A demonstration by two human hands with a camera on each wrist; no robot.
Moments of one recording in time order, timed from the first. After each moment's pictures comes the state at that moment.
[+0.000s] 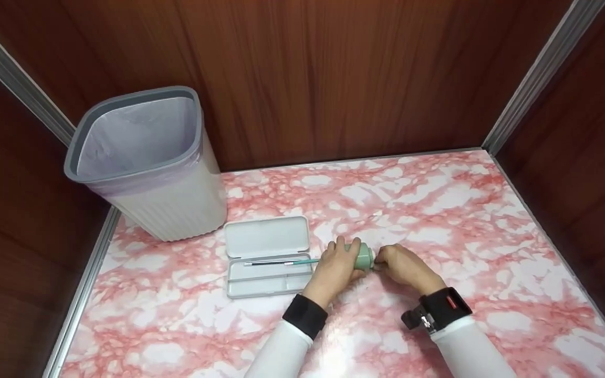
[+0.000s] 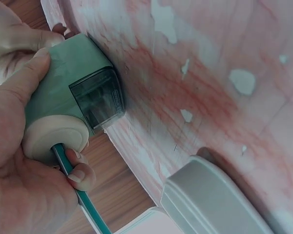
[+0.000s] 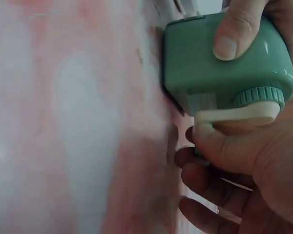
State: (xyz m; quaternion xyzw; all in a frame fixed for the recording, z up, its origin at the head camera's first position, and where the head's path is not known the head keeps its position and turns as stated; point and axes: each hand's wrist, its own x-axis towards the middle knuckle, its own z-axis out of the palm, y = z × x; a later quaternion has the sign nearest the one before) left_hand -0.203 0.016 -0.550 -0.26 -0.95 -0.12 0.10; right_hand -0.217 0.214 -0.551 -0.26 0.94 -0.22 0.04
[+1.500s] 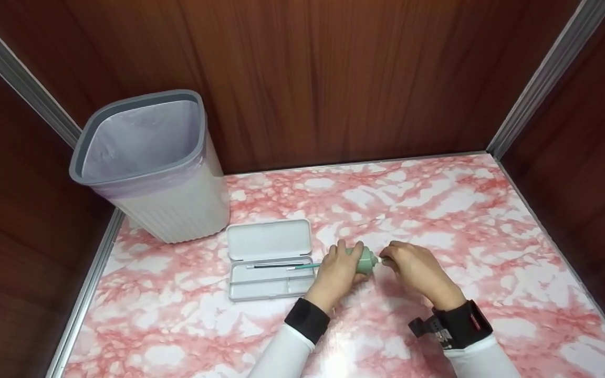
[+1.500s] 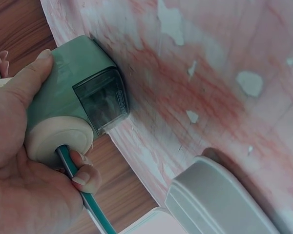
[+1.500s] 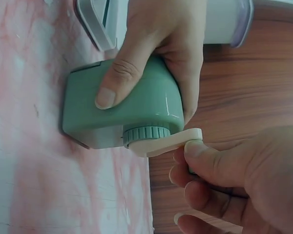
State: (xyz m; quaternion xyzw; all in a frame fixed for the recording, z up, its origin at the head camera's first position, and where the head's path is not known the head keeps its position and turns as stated) left_hand -0.203 0.018 -0.547 -0.24 -0.96 -0.12 0.08; right_hand -0.190 0.210 -0.502 -0.26 0.95 -0.18 -0.08
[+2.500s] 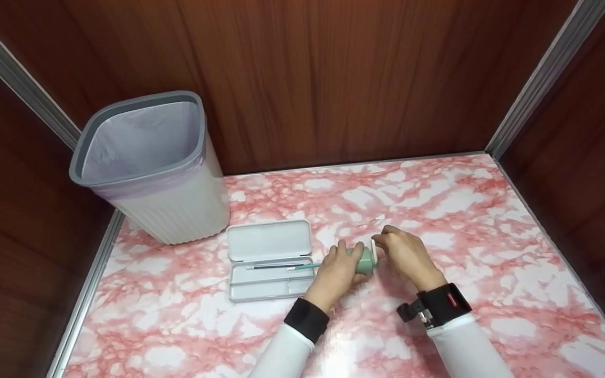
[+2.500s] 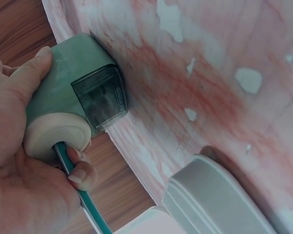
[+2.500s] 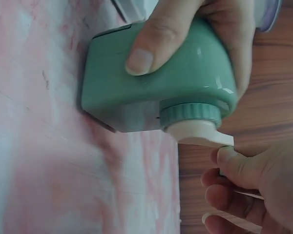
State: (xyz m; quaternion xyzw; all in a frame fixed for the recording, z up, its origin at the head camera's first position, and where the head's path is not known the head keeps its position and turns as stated) left_hand -0.204 0.016 -0.549 -0.26 -0.95 -0.12 0.09; right_hand -0.229 0.201 -0.518 -0.22 0.95 -0.17 -0.11
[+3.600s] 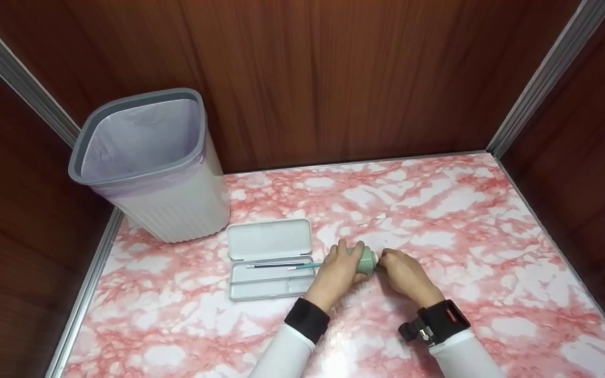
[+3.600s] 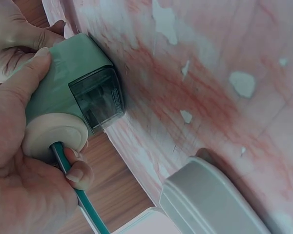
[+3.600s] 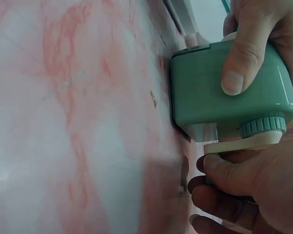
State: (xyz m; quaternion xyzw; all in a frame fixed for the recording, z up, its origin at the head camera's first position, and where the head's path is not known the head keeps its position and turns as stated) left_hand -0.204 0.015 -0.552 -0.26 -0.95 -0.13 0.09; right_hand -0.206 0.202 -0.560 -0.22 0.96 -0.17 -0.04
